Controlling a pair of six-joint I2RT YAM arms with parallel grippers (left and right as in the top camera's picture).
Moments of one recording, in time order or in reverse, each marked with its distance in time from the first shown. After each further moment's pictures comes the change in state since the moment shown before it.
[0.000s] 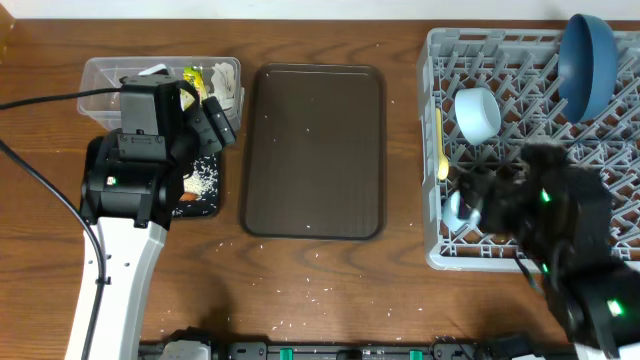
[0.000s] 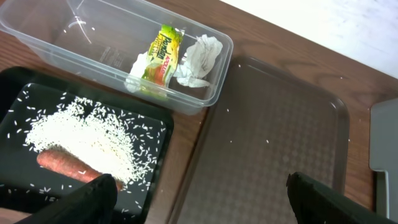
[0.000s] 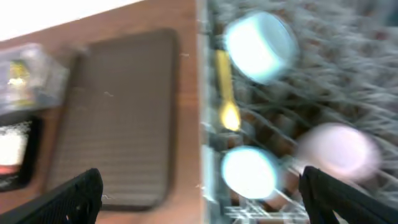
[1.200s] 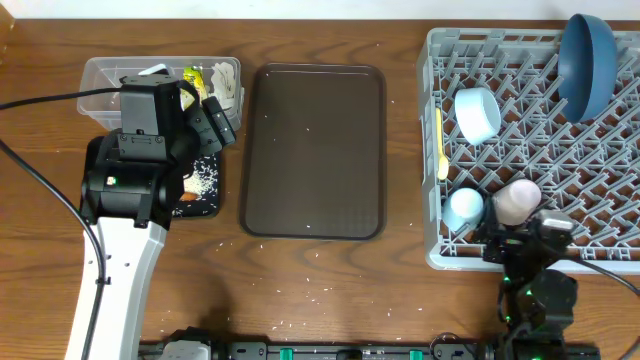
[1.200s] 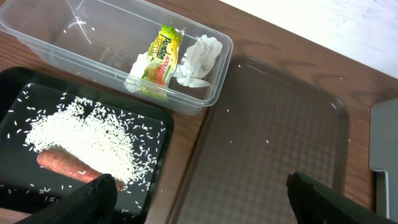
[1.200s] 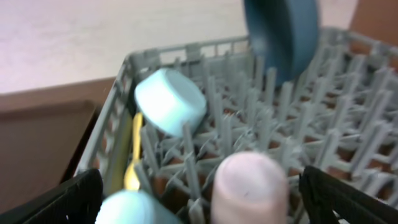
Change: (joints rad) left arm 0.000 0.000 0.000 0.001 0.000 0.000; right arm -0.225 -0.671 -0.956 0.804 0.074 -0.246
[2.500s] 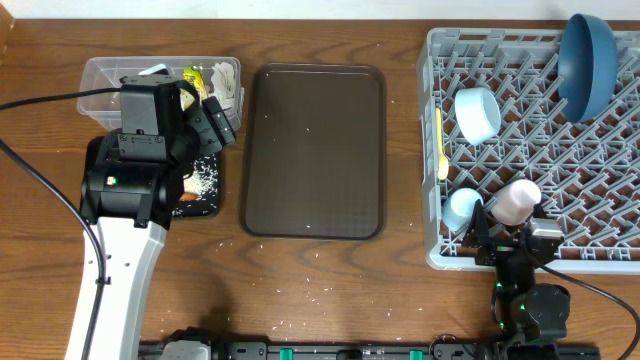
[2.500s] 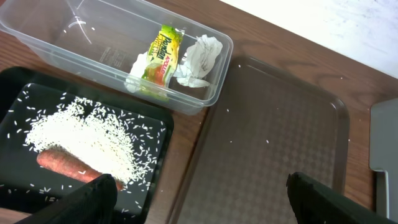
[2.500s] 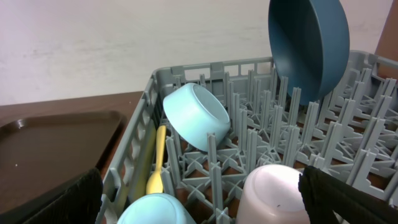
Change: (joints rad) left arm 0.000 0.000 0.000 0.000 0.000 0.000; right arm 0.071 -0.153 -0.073 0.039 -0.003 -0.018
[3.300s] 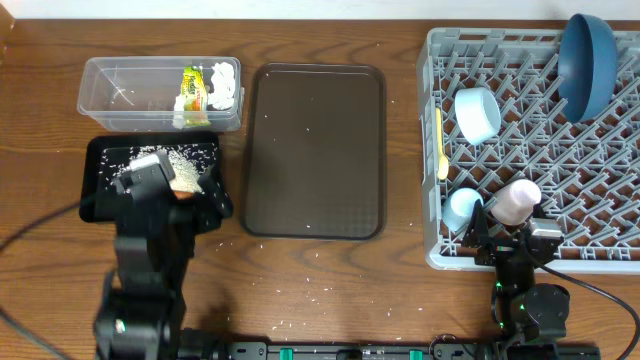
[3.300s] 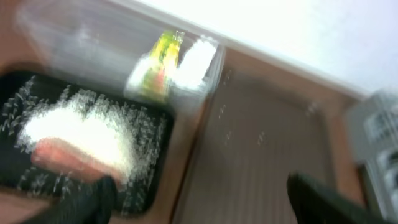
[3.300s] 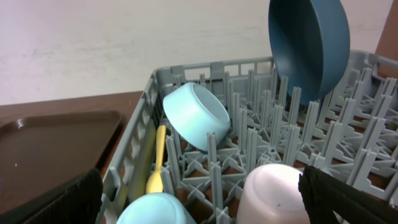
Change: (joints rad) left arm 0.000 -0.636 -0.615 0.333 0.038 0.048; right arm 0.000 -0.001 -0.004 0.003 0.000 0.000
